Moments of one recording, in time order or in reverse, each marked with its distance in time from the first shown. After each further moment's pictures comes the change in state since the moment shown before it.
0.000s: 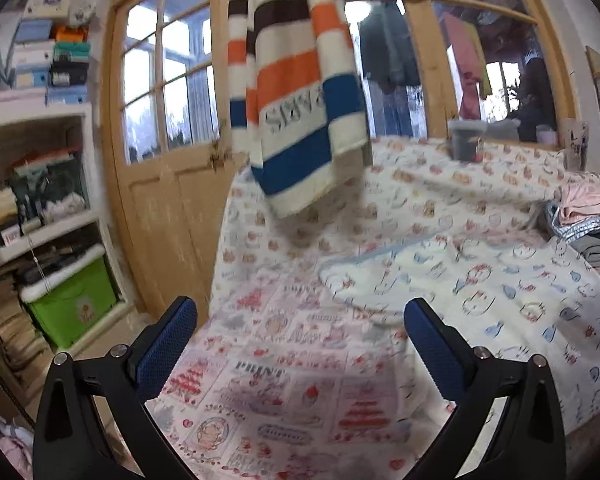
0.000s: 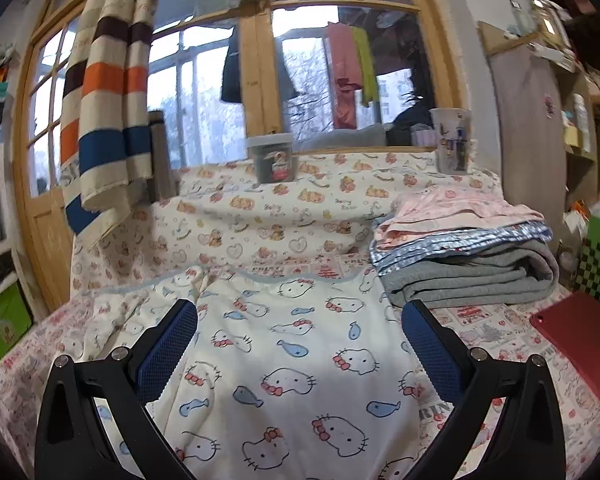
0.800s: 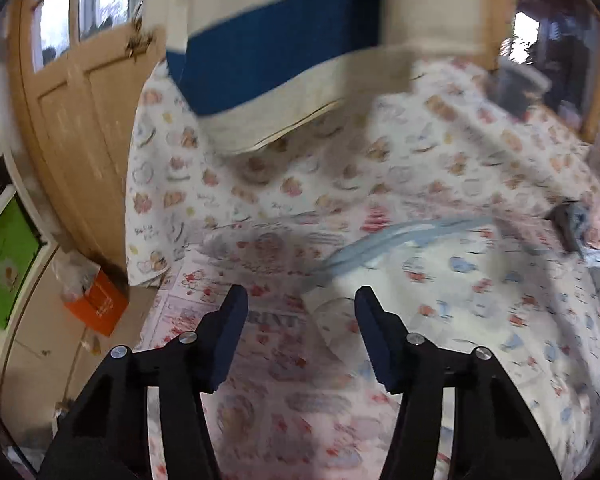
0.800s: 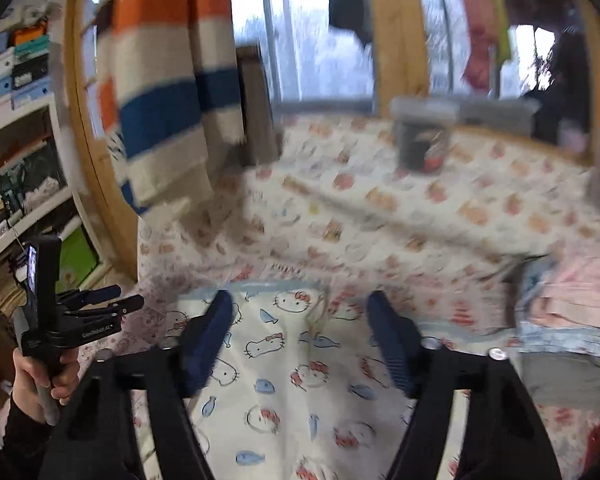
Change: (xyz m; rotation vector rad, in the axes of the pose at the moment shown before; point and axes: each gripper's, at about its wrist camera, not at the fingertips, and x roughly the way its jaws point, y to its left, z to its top) left arm 0.221 0.015 0.061 -0.056 0.452 -0.211; right arm 0.148 0.120 0.111 -0.138 0.338 0.331
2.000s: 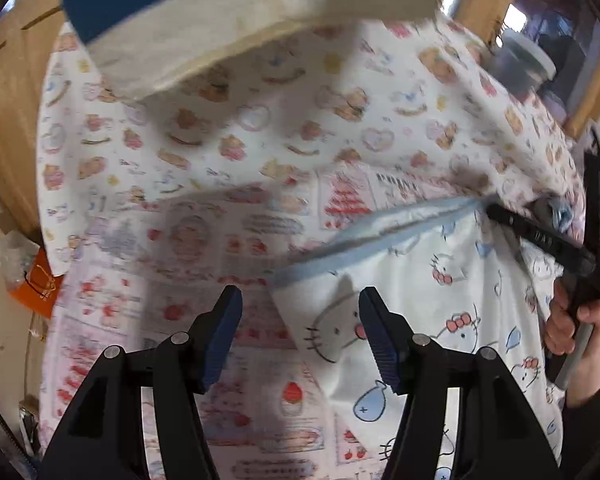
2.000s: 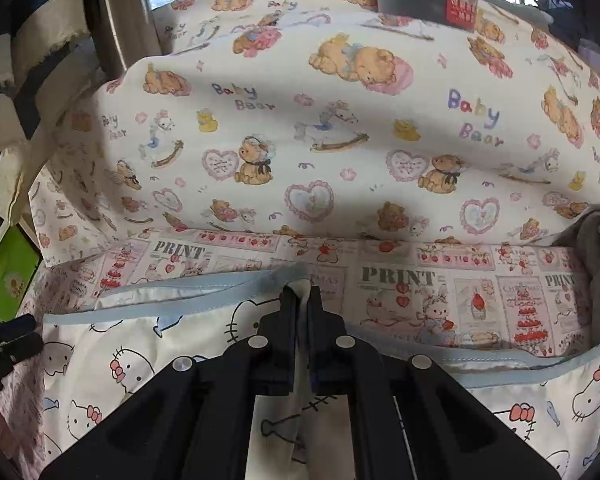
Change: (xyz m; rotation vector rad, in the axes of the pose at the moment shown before) left arm 0.071 -0.018 0.013 0.011 0.155 -0.209; right arm 0.195 -0.060 -0.008 0.109 0.198 -0.133
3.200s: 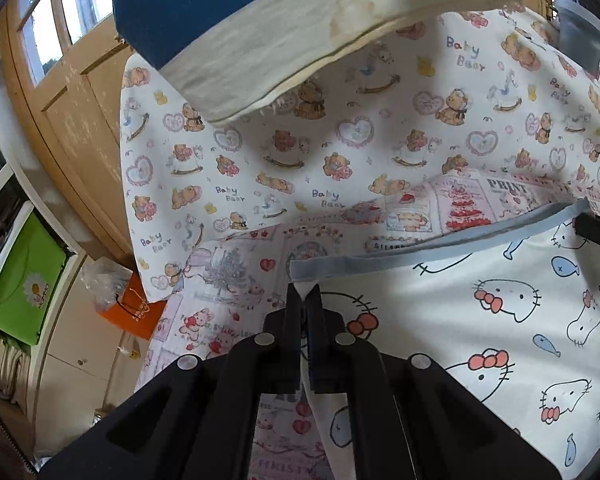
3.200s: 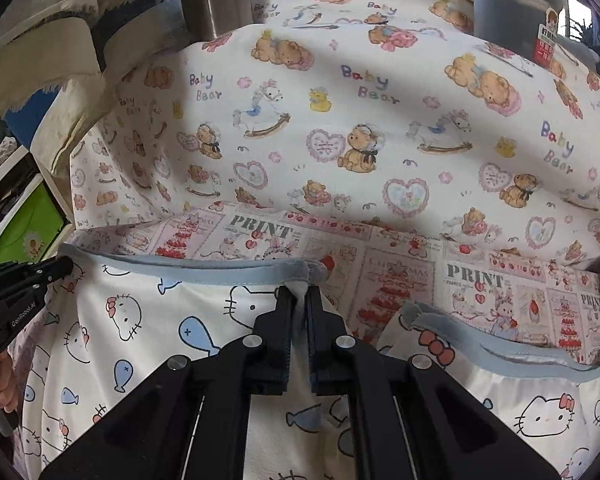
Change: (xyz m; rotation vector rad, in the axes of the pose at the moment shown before) left arm 0.004 0.028 0.008 0.053 -0.076 0.386; right arm -0.003 0.053 -0.012 -0.128 -0.002 0.095
